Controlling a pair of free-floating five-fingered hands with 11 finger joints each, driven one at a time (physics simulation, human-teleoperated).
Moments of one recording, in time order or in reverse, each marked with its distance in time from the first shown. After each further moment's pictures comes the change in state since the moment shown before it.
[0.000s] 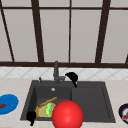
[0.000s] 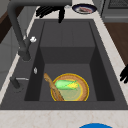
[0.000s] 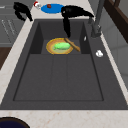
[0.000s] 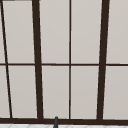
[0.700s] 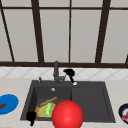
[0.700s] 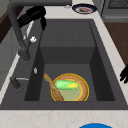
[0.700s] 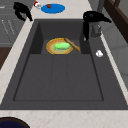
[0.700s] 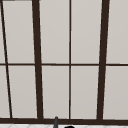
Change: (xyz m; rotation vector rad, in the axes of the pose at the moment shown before) left hand 0.000 0.000 0.000 0.000 0.000 0.000; right hand -0.026 0.030 -0.115 0.054 -0.001 -0.023
